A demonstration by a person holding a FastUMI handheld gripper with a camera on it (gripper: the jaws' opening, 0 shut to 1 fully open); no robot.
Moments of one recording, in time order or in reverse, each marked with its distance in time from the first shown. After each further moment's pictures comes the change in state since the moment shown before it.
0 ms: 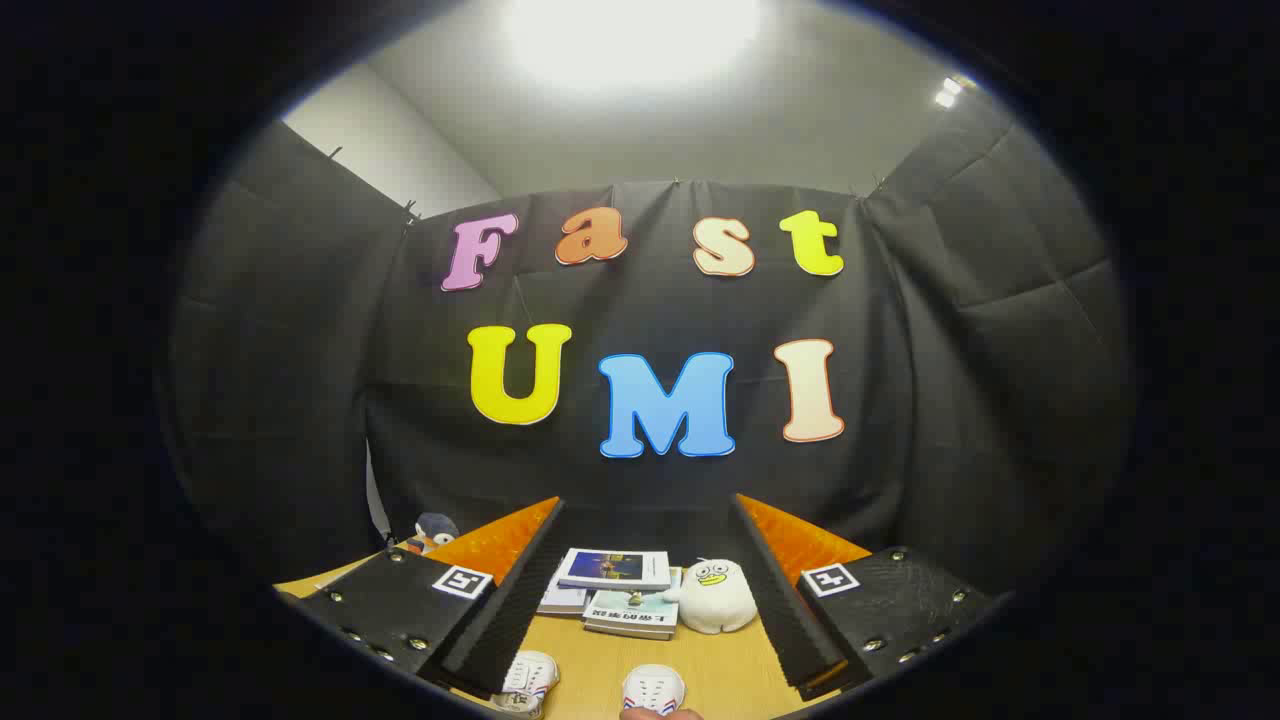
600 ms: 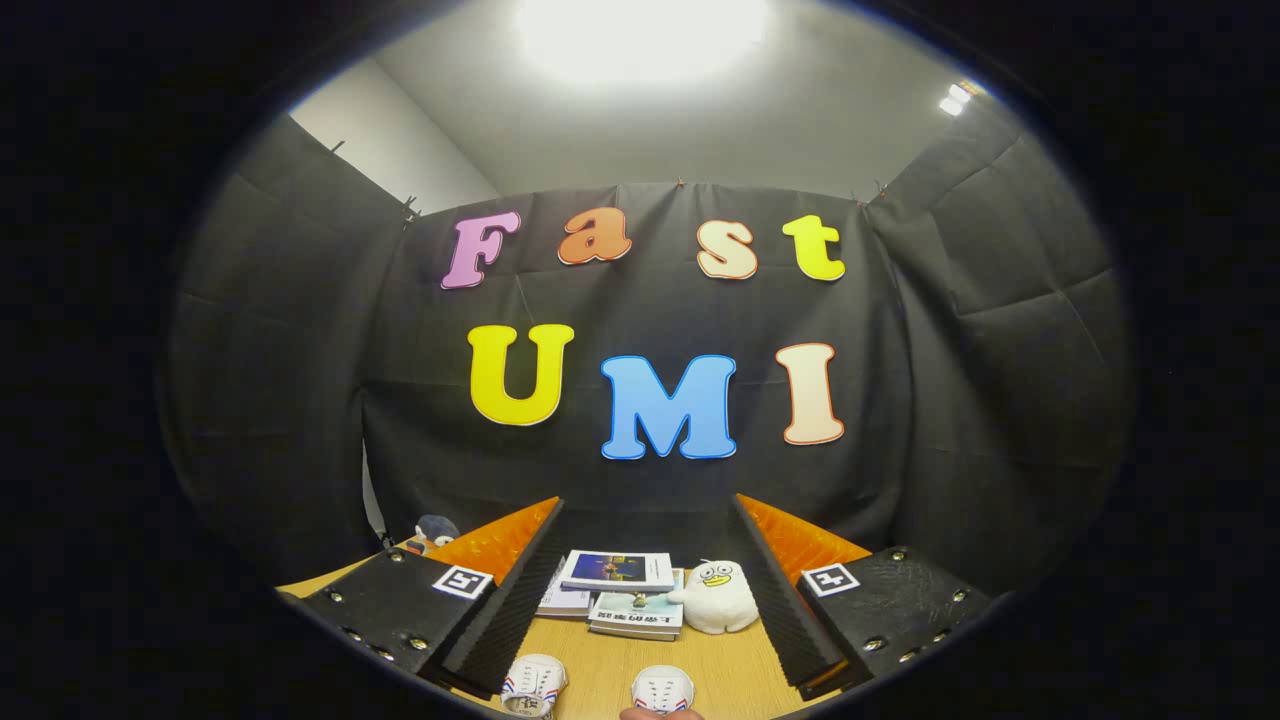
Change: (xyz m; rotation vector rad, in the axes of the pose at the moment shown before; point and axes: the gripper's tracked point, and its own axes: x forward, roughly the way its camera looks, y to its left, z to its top) arm 0.000 0.017 0.004 -0.023 -0.004 -0.026
